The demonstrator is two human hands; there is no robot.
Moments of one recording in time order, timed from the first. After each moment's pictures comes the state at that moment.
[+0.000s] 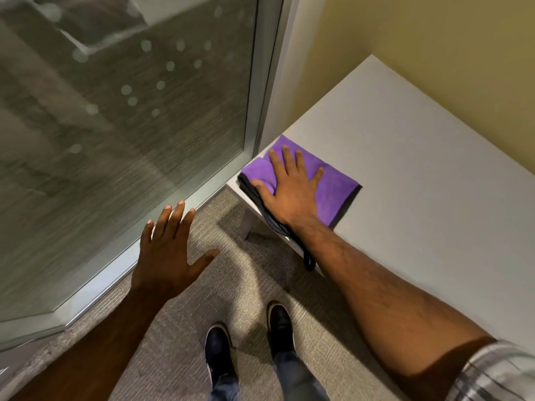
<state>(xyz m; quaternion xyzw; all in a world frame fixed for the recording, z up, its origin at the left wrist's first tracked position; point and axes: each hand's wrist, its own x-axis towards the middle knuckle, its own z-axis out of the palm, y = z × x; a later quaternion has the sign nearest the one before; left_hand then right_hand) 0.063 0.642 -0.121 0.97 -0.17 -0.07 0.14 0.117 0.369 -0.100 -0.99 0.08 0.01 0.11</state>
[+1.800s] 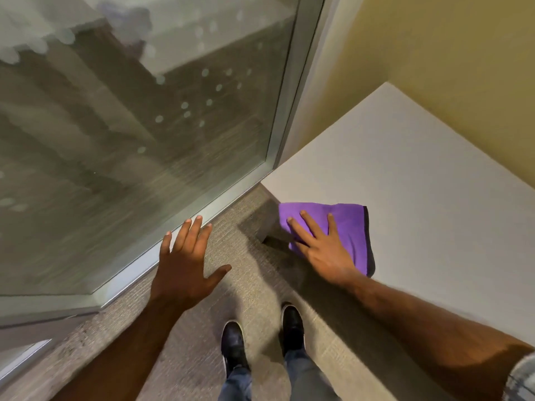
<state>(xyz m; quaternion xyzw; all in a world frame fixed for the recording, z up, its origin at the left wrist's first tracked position) 0.001 0.690 -0.070 0.98 -0.17 -0.07 0.08 -0.012 0.358 -0.102 -0.97 -0.22 0.06 -0.11</state>
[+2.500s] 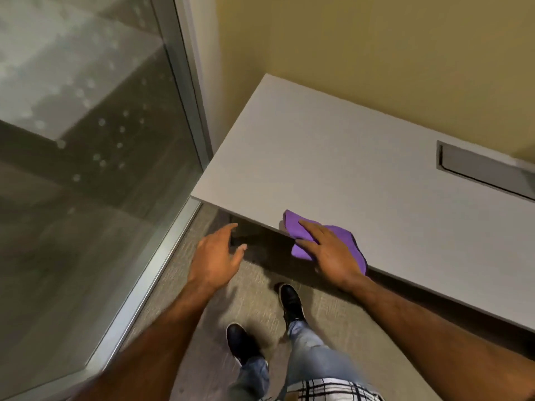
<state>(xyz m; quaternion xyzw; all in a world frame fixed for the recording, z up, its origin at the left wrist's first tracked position) -0.030 0.562 0.023 0.90 -0.27 -0.19 0.27 -0.176 0.325 0.002 -0.97 0.13 0.07 0.22</state>
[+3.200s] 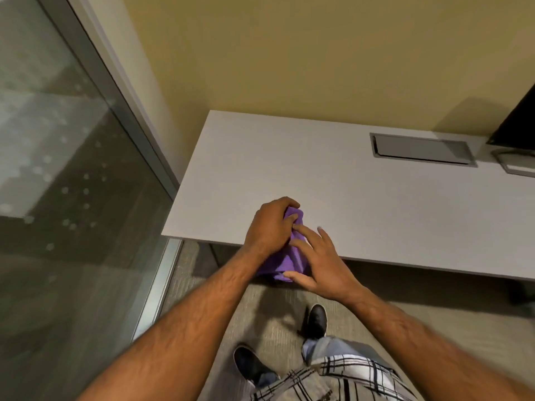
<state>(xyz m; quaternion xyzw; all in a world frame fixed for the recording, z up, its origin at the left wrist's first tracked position) -0.088 0.401 0.140 0.79 -0.44 -0.23 0.37 -0.251 0.338 0.079 -0.96 0.16 -0.09 0.20</state>
